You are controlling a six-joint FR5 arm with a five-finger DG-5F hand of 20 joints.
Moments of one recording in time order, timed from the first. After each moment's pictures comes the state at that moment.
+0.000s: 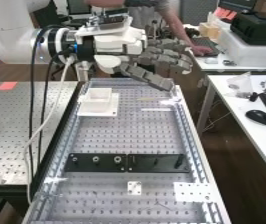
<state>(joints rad) 1.52 -1.77 -1.76 -2.69 -1.47 -0.70</state>
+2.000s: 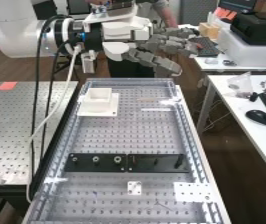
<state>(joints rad) 1.53 -1.78 -1.71 -2.73 -1.52 -0.74</state>
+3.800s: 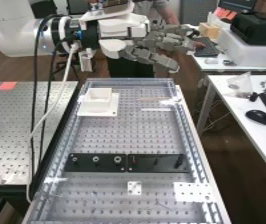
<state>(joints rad) 1.54 -1.76 -1.73 -2.71 -1.51 -0.74</state>
